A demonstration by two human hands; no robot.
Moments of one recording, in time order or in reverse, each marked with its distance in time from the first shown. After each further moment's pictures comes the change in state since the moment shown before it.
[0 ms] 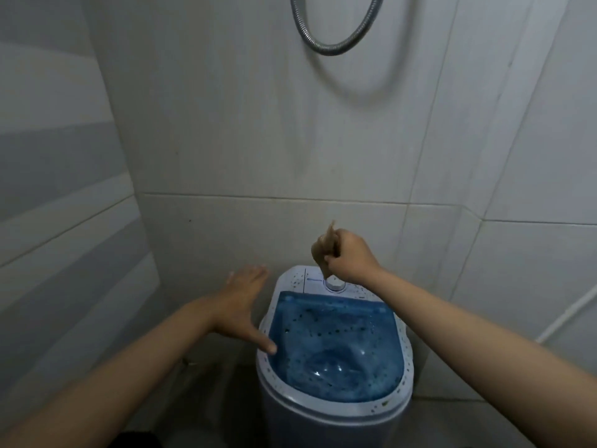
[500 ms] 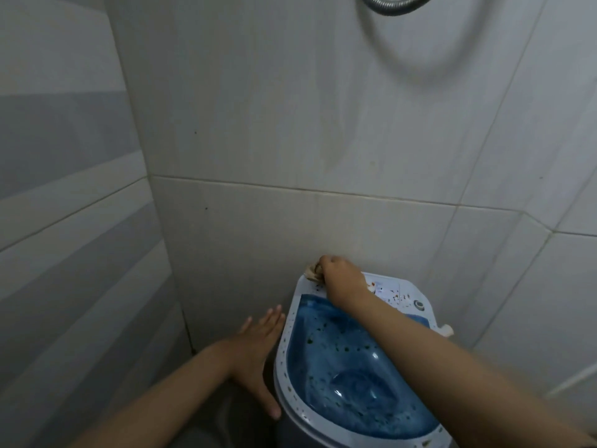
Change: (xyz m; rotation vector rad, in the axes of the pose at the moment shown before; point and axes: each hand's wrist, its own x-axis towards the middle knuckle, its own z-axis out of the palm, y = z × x) left_hand 0.027 -0.049 0.074 -0.029 -0.283 0.090; right_hand 0.053 0.027 0.106 -0.633 -0.168 -0.158
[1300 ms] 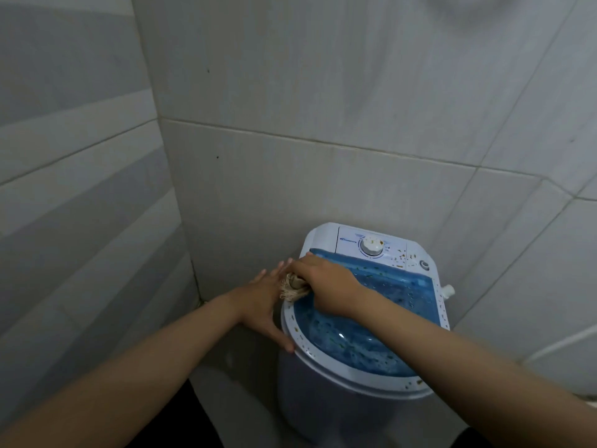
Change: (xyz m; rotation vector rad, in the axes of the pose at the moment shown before) left_hand 0.013 -0.011 0.027 -0.058 0.224 0.058; right_hand -0.073 -0.041 0.014 0.094 -0.185 -0.400
